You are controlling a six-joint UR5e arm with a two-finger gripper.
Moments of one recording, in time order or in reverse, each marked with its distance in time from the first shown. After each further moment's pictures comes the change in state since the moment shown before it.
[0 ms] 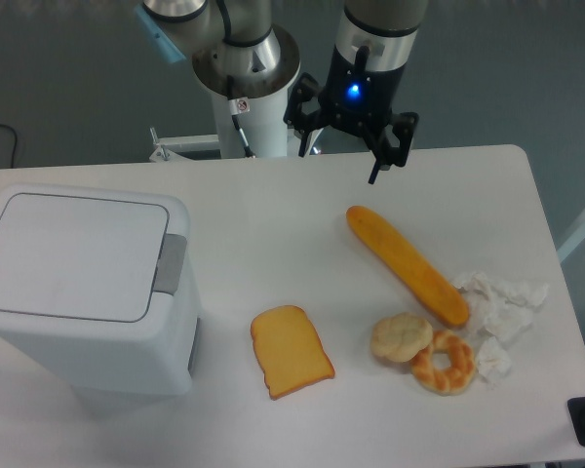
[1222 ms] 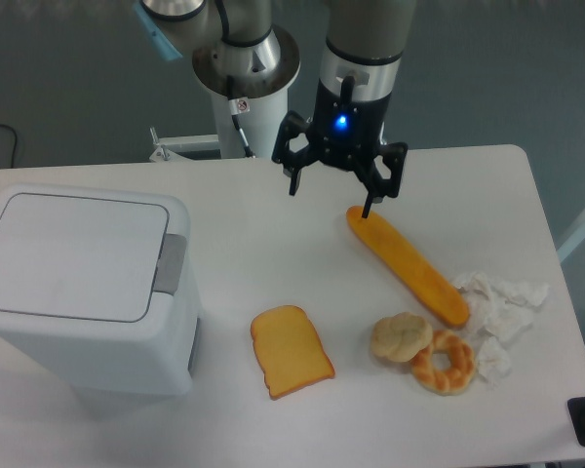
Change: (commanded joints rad) arm -0.075 -0.060 -0.028 0.218 -0.069 -0.263
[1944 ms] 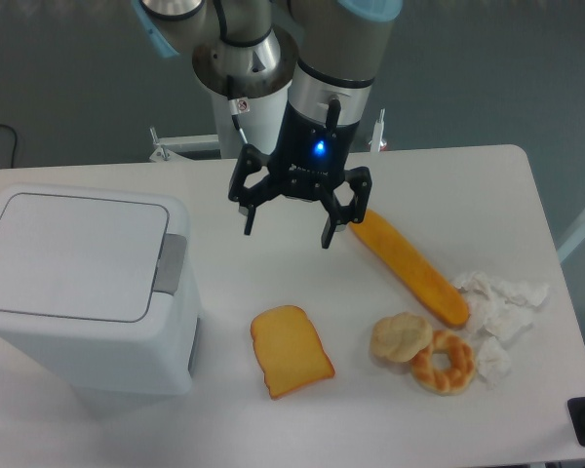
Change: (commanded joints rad) arm -0.014 -0.023 0.009 0.069 -0.203 -0.427
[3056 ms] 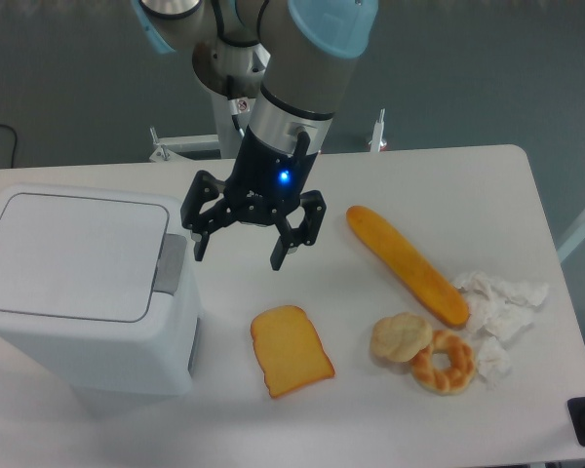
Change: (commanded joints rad) arm -0.072 -0.040 -0.006 0.020 -0.011 -0.066
